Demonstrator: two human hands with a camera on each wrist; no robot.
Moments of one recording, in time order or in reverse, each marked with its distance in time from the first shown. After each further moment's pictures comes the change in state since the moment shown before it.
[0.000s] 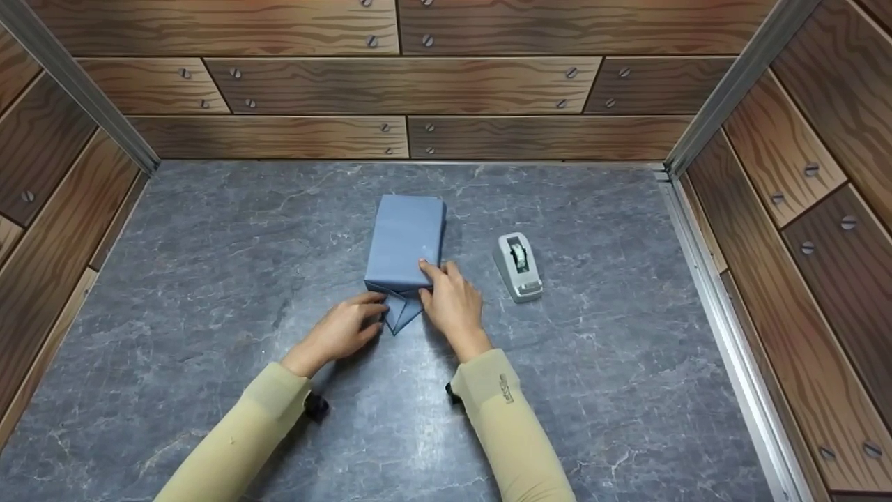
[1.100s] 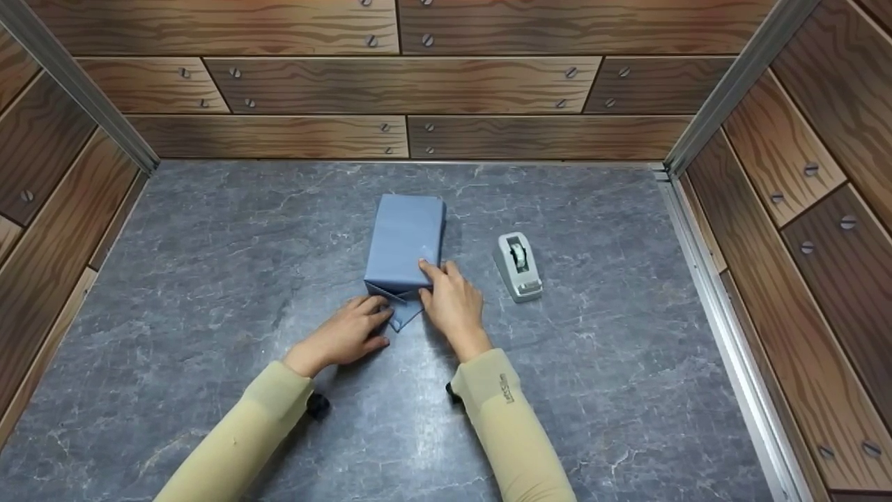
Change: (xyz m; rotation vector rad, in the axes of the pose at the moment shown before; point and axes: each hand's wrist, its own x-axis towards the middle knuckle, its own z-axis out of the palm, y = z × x) left_hand -0.006 0.004 0.002 0.204 -0.170 0.068; right_hand 0.000 0.000 -0.001 -0.008 -0.024 0.008
